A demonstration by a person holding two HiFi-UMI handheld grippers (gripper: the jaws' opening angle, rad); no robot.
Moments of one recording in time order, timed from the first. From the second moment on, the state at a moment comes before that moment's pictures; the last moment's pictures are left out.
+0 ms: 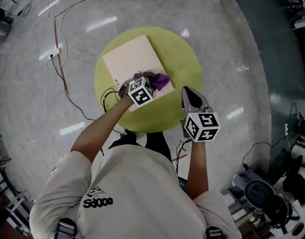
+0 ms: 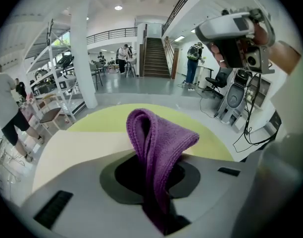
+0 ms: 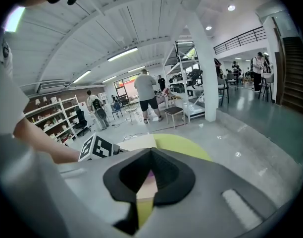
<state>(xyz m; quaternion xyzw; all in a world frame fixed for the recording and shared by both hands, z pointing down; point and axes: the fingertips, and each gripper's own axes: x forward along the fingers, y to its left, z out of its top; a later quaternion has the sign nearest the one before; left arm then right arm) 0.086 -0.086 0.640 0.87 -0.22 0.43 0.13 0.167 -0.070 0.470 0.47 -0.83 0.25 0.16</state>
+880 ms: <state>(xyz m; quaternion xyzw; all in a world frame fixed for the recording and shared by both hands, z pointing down) -0.056 -0.238 0.644 0.80 -0.42 0.38 0.19 0.118 -0.144 0.470 0.40 -0.87 0.23 0.19</state>
